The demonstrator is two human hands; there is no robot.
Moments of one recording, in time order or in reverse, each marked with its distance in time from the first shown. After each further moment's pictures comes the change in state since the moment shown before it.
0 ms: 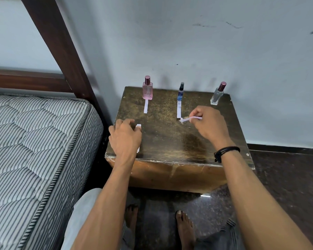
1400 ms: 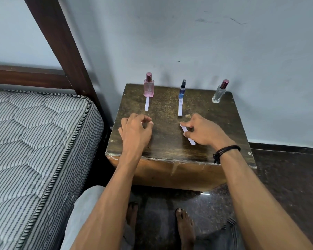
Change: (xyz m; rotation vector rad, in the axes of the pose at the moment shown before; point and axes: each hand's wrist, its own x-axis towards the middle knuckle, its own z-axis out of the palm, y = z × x) left_hand -0.011 0.021 -0.001 -0.096 -0.081 0.170; right_hand 0.009 0.015 0.022 -0.343 -0.446 -0.085
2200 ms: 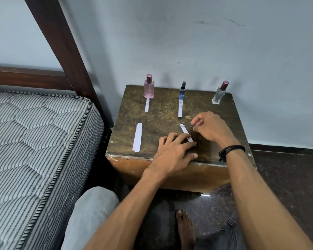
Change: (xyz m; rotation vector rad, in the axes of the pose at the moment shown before) left_hand -0.053 0.025 0.062 0.272 -0.382 0.623; right_hand 0.000 0.015 -0.010 0.275 0.205 0.125
